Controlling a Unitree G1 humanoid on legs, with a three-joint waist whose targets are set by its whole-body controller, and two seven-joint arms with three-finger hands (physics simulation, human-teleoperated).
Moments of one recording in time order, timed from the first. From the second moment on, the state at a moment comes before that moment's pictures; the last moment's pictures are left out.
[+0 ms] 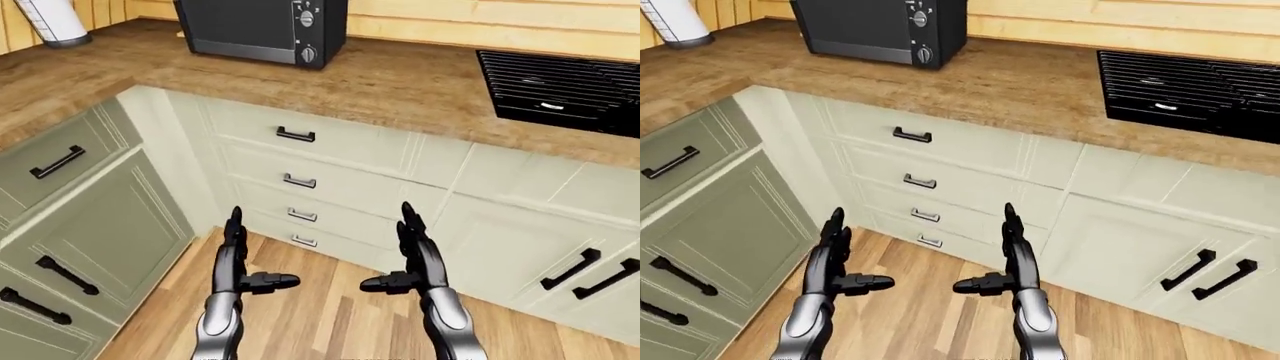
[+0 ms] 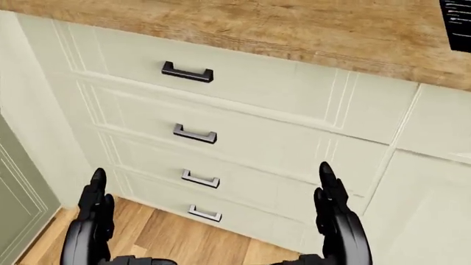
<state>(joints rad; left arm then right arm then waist) -0.02 0.03 0.06 0.14 0.00 0.02 0.00 0.01 -0.01 -0.02 0.11 0.01 0.02 0.07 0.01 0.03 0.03</state>
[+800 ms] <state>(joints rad) -0.02 0.02 0.03 0.15 0.00 0.02 -0.01 0.01 -0.02 -0.04 0.11 0.01 0.02 0.05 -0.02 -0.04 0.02</state>
